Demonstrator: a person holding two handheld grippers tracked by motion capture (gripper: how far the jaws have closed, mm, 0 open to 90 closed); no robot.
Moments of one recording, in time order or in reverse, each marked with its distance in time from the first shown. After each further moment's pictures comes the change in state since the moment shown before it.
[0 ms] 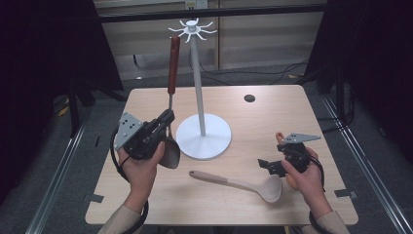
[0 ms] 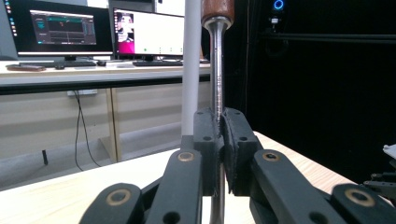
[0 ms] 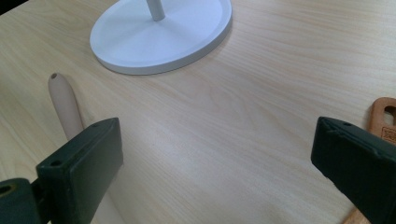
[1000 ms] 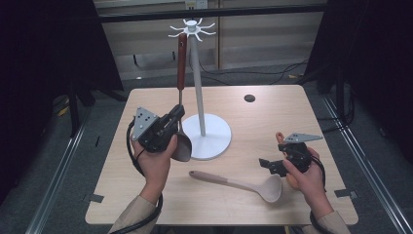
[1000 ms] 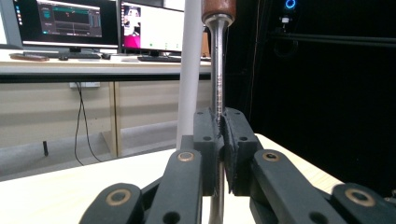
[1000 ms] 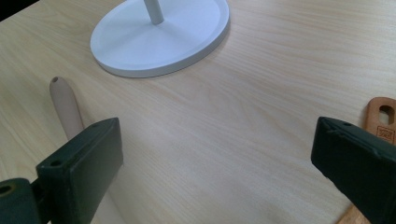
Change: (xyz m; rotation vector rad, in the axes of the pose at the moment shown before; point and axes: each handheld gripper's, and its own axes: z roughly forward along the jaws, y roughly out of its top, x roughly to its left) left arm -0.007 -0.010 0.033 0.006 0.032 -0.065; right arm -0.002 0.000 -0.003 -0.011 0.001 0.006
